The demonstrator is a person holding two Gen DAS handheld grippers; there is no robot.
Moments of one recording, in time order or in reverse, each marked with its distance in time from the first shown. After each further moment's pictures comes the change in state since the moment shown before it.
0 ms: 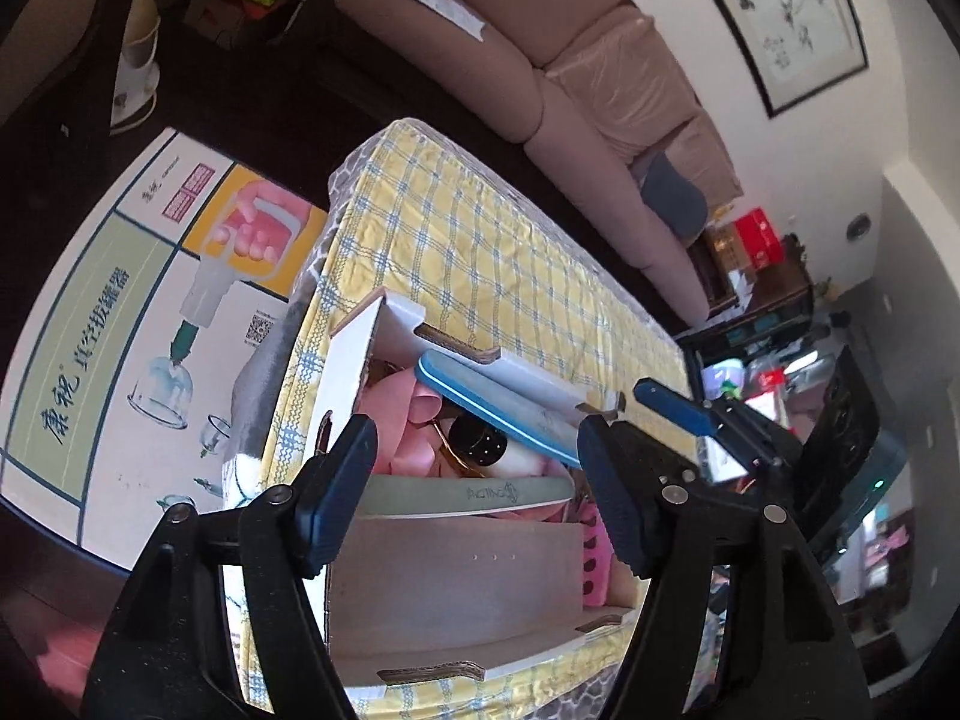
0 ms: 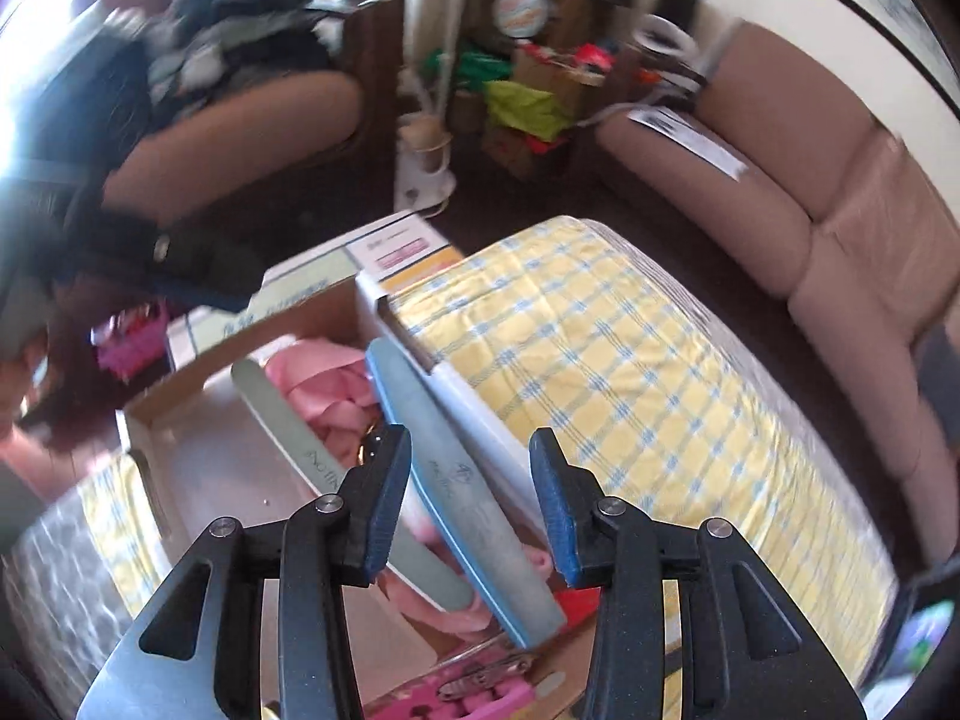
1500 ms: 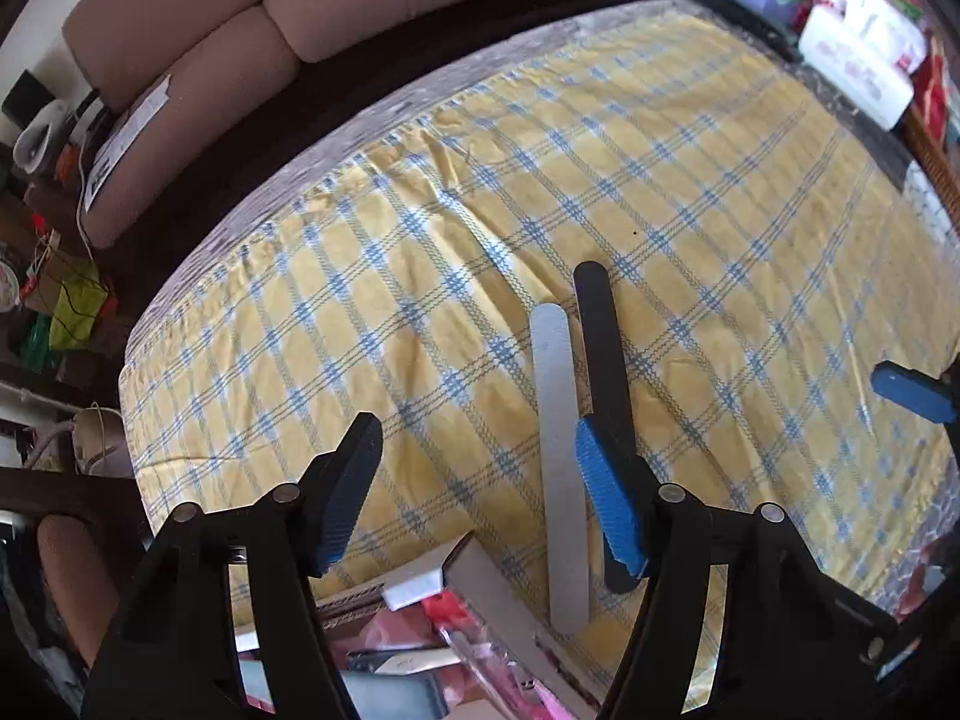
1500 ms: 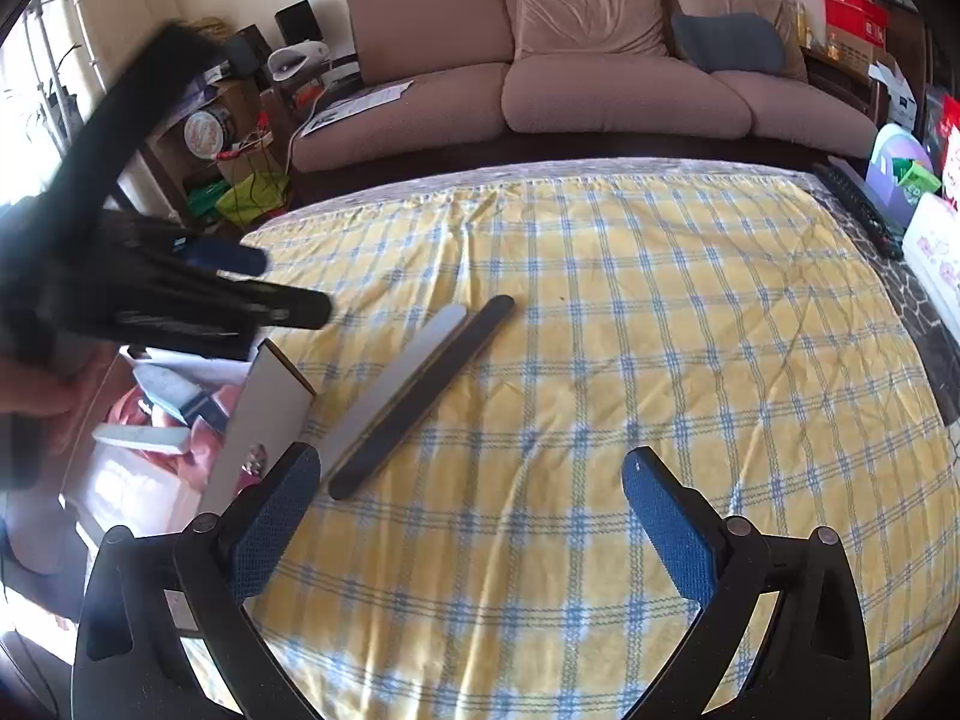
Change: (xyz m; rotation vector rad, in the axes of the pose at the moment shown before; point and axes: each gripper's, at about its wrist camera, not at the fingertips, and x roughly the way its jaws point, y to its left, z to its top) left arm 0.274 -0.278 -0.033 0.915 0.401 0.537; right arm -0.078 -0.149 -0.212 0.744 -0.086 -0.167
